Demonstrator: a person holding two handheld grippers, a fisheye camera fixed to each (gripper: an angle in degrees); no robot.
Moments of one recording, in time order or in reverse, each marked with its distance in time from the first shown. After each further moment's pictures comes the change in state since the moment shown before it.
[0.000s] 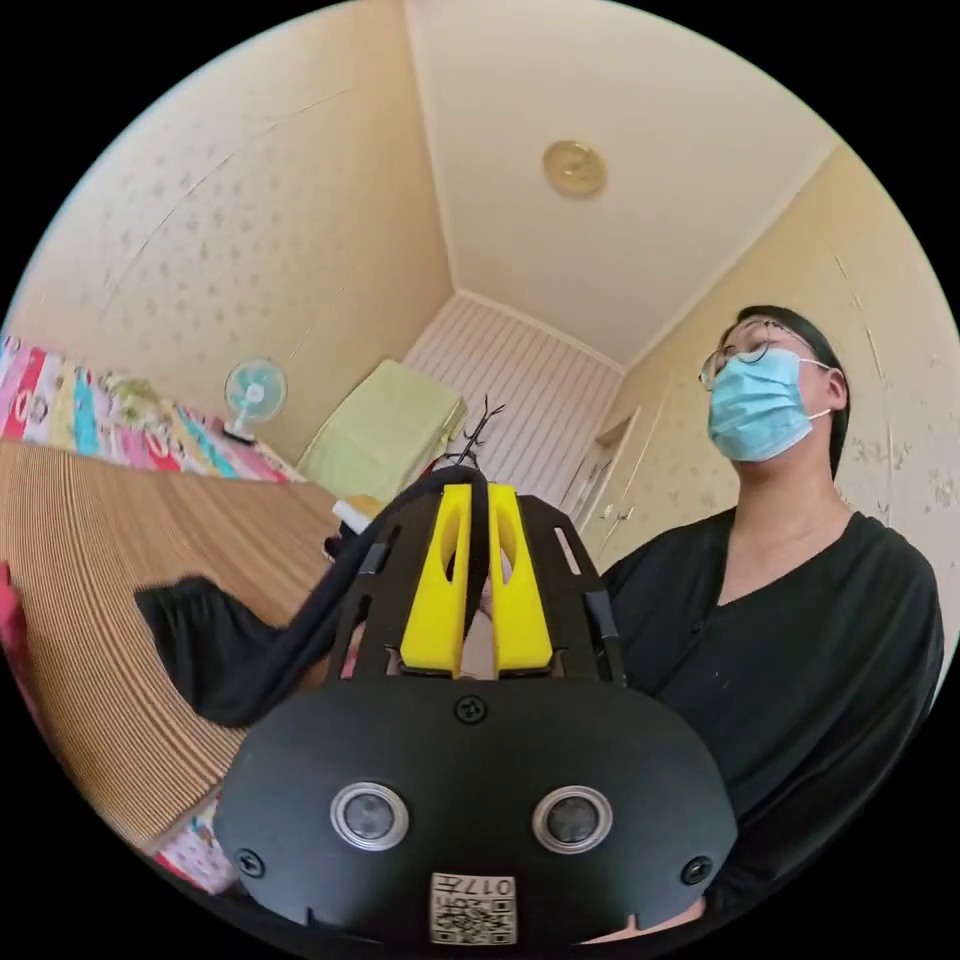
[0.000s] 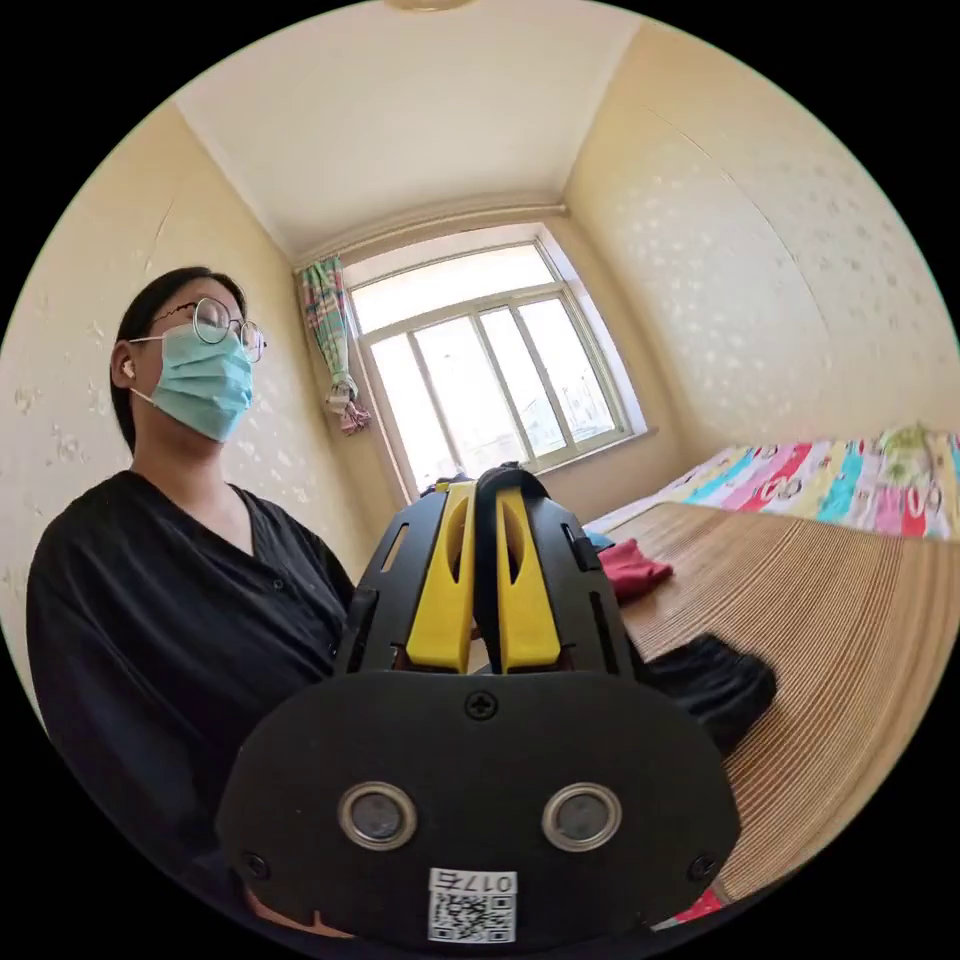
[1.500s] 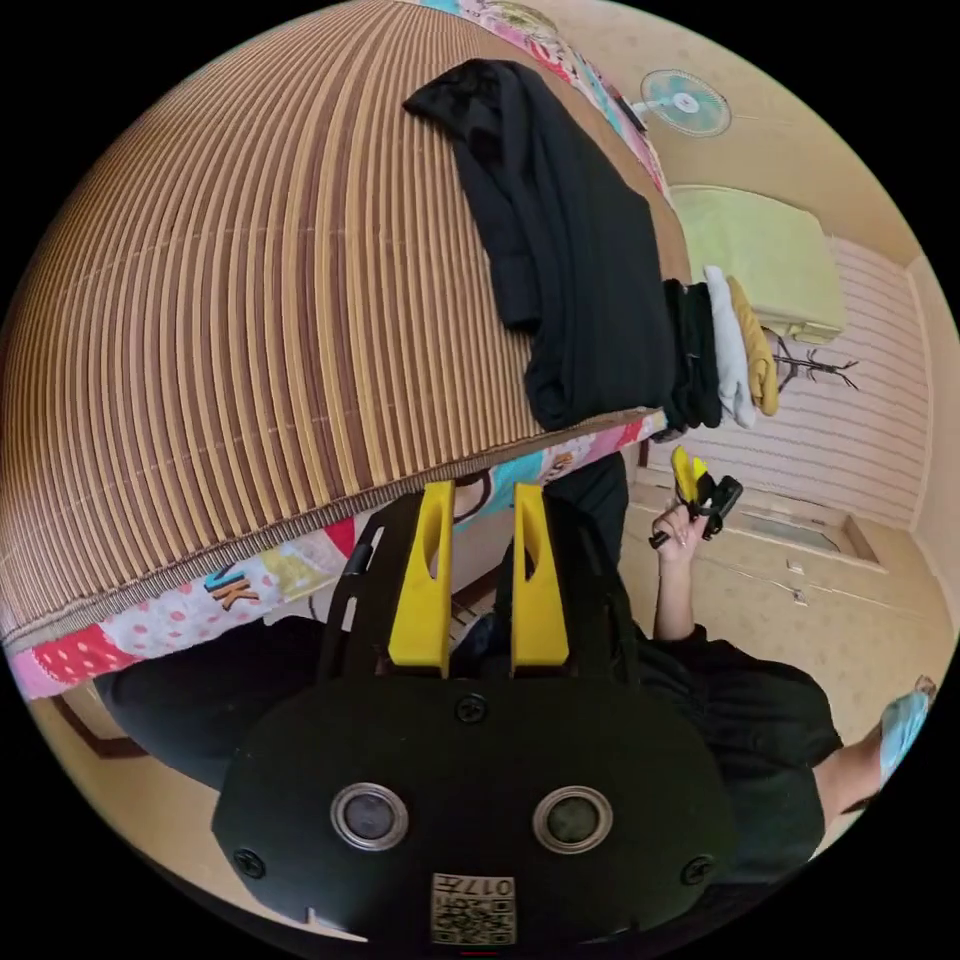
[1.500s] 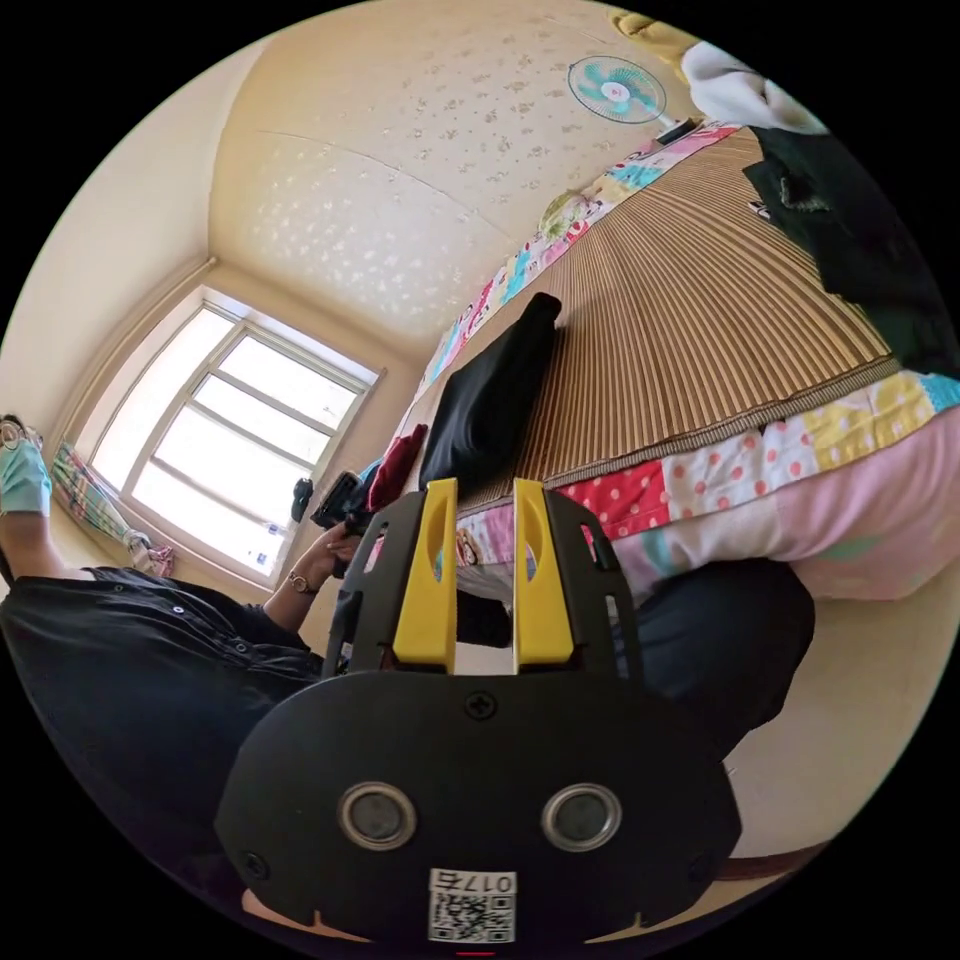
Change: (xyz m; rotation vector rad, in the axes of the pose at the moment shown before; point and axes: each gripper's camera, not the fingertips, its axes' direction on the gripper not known) left arm -0.322 0.149 0.074 -0.810 -0.513 -1.042; right arm 0.174 0.186 -0.046 -0.072 0.514 0.855
